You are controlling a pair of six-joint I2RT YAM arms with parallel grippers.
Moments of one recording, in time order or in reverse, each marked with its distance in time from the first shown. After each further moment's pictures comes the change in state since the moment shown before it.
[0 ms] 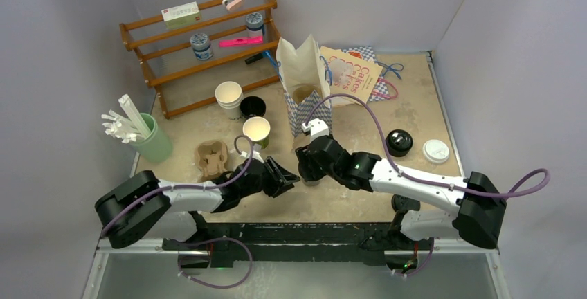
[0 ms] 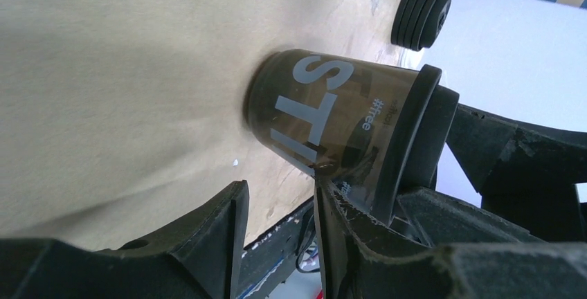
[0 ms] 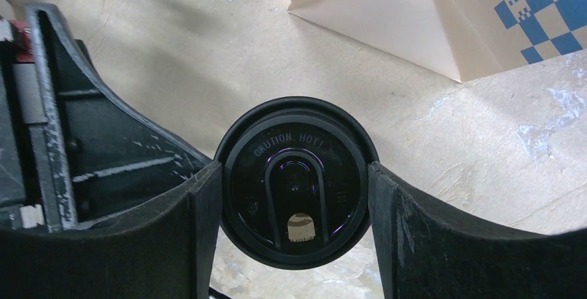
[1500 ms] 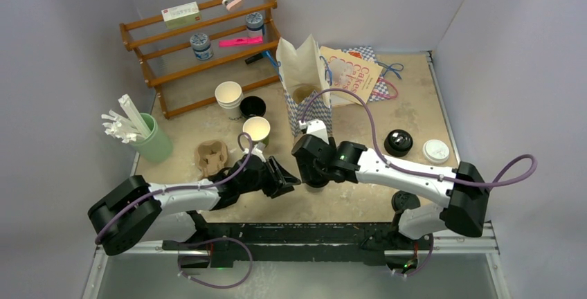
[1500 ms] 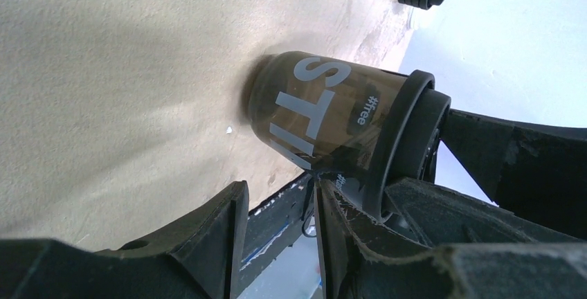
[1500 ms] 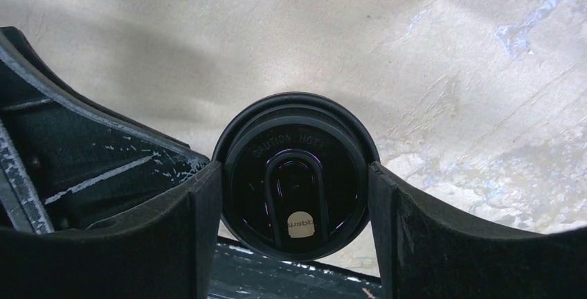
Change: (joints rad) left arm 0.033 -0.040 0.045 -0.108 0.148 0.072; right arm 0.071 0.139 0.252 -0.414 0.118 0.260
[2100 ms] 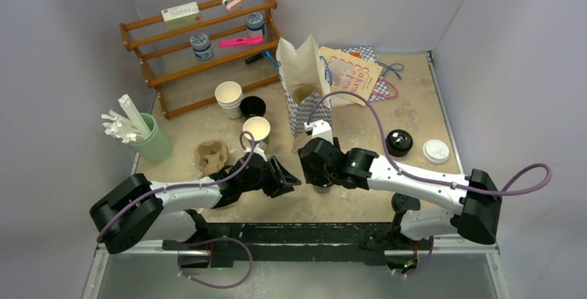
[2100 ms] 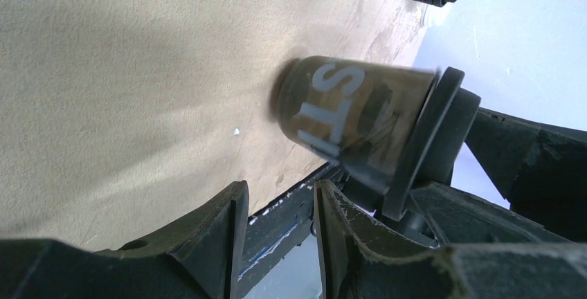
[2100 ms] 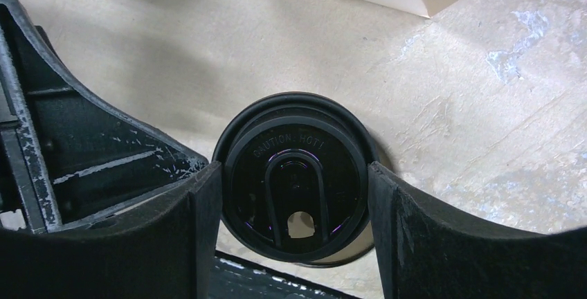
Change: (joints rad) left arm 0.008 0.018 0.035 -0.050 0.014 0.031; right arm 0.000 -0.126 -0.111 0.127 0.023 -0.068
